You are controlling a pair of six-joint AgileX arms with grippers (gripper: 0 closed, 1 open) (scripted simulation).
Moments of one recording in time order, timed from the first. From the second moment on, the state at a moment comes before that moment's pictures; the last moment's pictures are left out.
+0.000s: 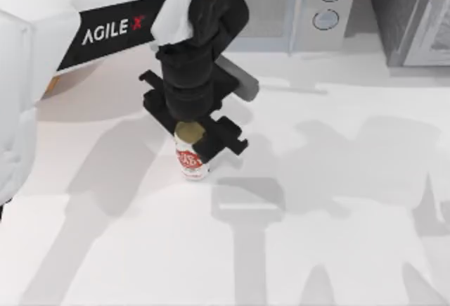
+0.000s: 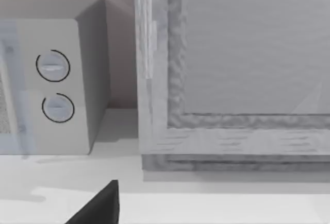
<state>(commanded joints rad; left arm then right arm) -0.57 2.22 1.76 -1.11 0.00 0.24 0.00 0.00 0.00 0.00 0.00 0.00</state>
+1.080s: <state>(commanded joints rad) 0.08 1.90 1.58 -1.20 0.06 0.45 0.00 0.00 0.00 0.00 0.00 0.00</state>
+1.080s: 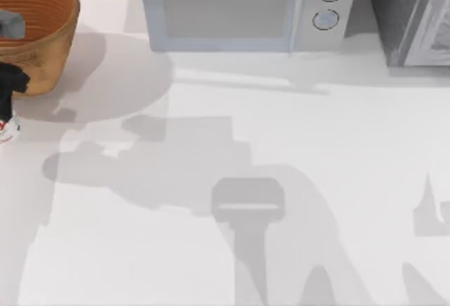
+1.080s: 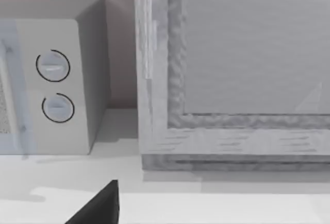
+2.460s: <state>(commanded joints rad) 0.37 1.98 1.45 -1.02 0.00 0.37 0.00 0.00 0.00 0.00 0.00 0.00</state>
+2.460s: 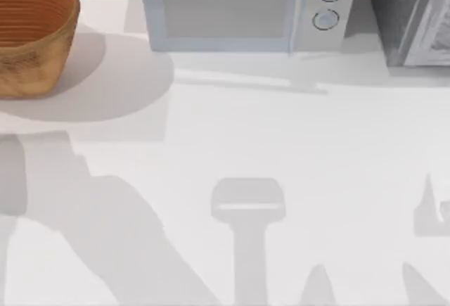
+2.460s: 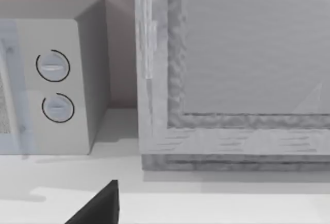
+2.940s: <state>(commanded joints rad) 0.31 1.98 1.44 -1.03 0.00 0.33 0.00 0.00 0.00 0.00 0.00 0.00</state>
